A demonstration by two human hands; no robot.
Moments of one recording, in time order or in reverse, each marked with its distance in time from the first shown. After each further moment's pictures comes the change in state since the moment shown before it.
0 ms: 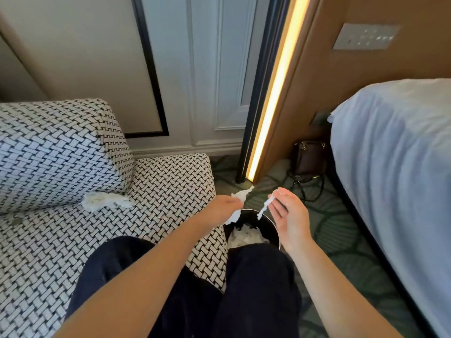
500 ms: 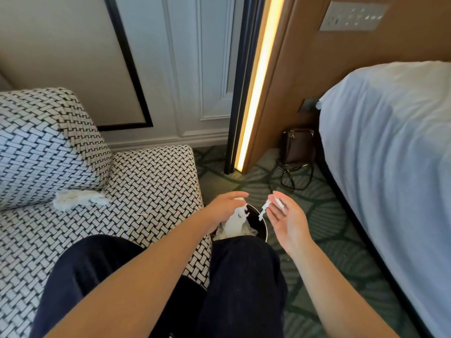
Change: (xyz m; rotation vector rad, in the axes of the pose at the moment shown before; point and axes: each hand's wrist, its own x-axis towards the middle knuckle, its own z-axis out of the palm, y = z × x) left_hand 0.029 0.006 0.048 -0.100 -0.143 -0.053; right_hand 0.024 -0.006 -0.046 -0.020 0.057 0.127
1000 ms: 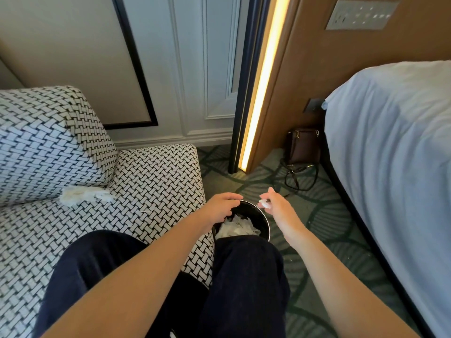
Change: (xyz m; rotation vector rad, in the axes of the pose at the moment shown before) left_hand 0.001 -0.011 -0.008 -0.001 0.076 -0.053; right_hand 0.017 0.001 0.009 -0.950 -0.136 -0.060
